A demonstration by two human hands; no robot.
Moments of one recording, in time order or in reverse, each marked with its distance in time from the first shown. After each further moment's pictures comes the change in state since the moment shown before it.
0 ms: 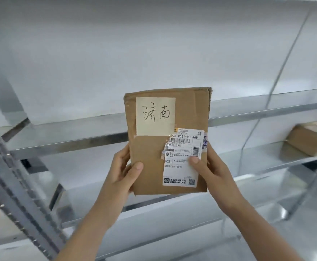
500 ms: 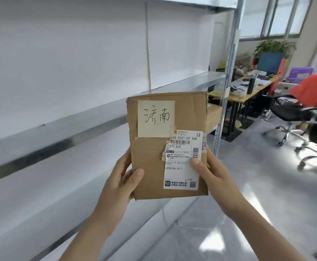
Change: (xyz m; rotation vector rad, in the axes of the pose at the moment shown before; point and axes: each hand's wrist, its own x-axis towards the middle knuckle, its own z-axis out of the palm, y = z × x) left_hand 0.019 -0.060 0.350 -0.001 -0.494 -0.154; right_hand -0.125 -0.015 -0.321 -0.101 0.486 0.068
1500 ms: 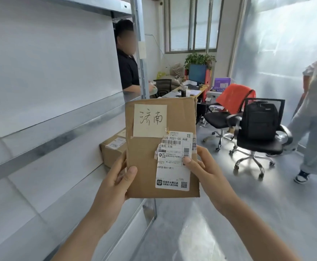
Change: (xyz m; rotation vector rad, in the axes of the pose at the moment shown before) left_hand 0.291 -0.076 0.436 -0.011 -0.394 -0.069; right_hand 0.143 0.054 -0.454 -0.013 0.438 0.036
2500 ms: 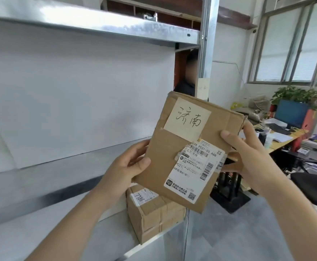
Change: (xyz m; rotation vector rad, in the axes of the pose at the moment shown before) left_hand 0.304 0.064 -0.042 0.157 0.310 0.150; right_hand 0.415 -0.076 -0.009 0.099 -0.345 -0.125
